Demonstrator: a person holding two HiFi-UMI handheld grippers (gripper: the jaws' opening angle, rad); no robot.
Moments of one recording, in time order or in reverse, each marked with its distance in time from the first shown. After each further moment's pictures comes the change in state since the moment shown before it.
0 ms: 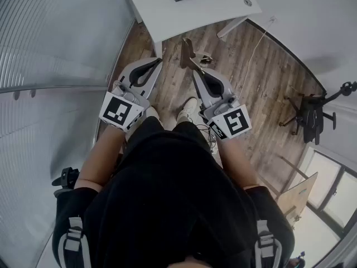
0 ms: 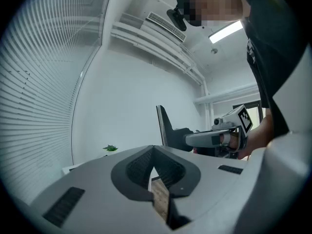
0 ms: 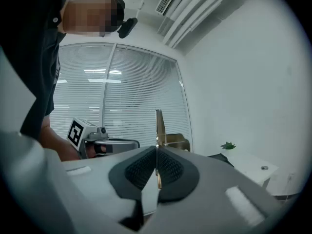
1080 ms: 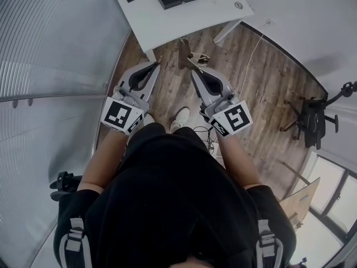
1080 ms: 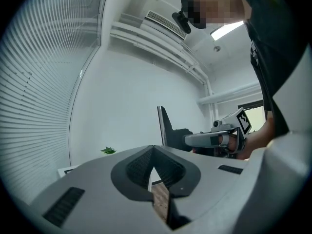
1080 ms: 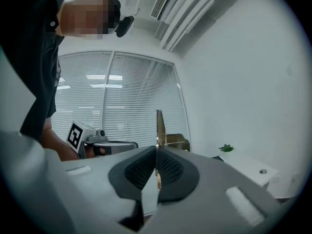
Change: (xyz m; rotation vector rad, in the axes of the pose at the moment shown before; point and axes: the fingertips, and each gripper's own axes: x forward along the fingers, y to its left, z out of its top) left arm 0.061 -0.037 0.007 -0.011 -0.019 0.033; right arm -0.040 -0.066 0.011 0.018 -0.026 0.036
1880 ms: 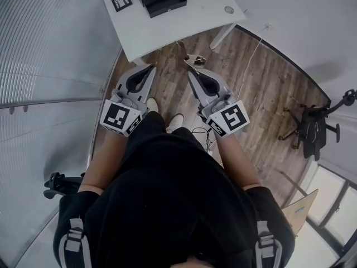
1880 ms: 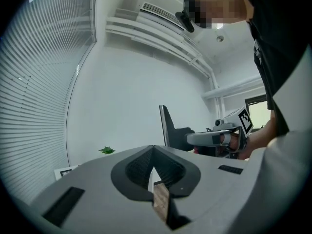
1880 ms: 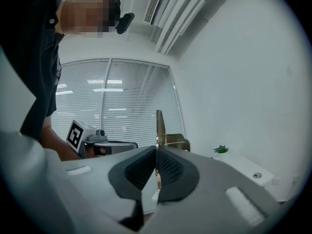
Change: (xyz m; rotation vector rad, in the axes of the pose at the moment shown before) left arm 0.100 -0.038 -0.001 0.014 0.039 0.066; right arm -0.046 -0.102 0.008 0.022 -0.019 0.044
